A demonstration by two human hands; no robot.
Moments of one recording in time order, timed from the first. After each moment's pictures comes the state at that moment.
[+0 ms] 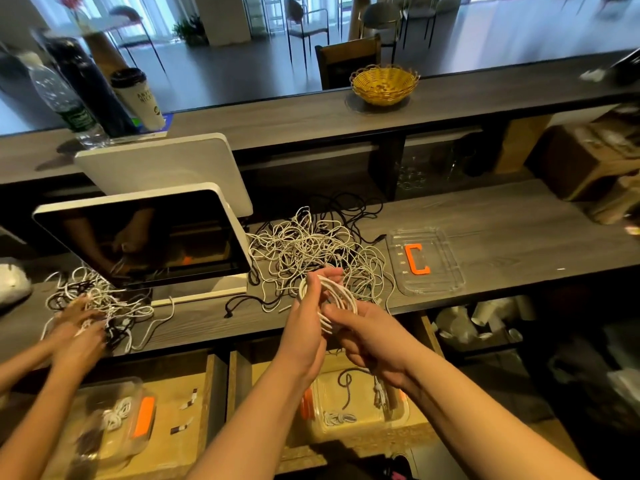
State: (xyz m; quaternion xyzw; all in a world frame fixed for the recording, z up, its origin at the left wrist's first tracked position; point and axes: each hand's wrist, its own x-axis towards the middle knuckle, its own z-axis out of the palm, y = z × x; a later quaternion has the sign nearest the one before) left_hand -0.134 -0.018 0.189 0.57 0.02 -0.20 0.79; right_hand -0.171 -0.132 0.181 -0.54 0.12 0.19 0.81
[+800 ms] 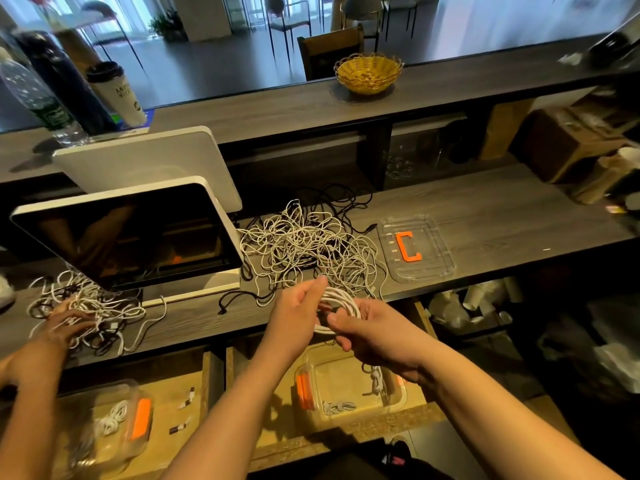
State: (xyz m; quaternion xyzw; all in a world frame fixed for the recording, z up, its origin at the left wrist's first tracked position) left_hand -0.126 0.009 0.179 0.79 -0.10 -0.17 0.58; right_hand -0.192 -0.142 0.182 -0.62 0.05 0.20 0.76
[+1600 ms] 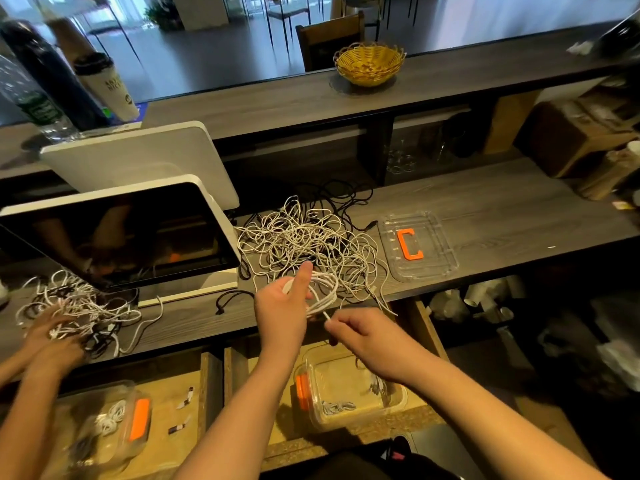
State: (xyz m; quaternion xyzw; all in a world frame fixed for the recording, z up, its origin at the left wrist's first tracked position) left_hand -0.115 -0.001 0.169 0.80 0.04 0.00 0.59; right_hand -0.184 -0.135 0.172 -0.87 -0.02 0.11 0.48
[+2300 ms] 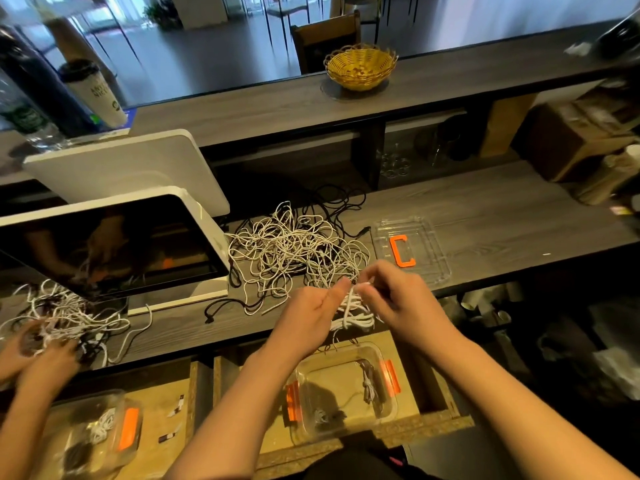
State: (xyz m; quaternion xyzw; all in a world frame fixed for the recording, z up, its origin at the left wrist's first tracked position) left_hand -0.100 -0.041 0.175 0.85 -0.20 -0.18 0.45; right_hand -0.160 -0.211 0.185 -0.91 0.00 -0.09 0.40
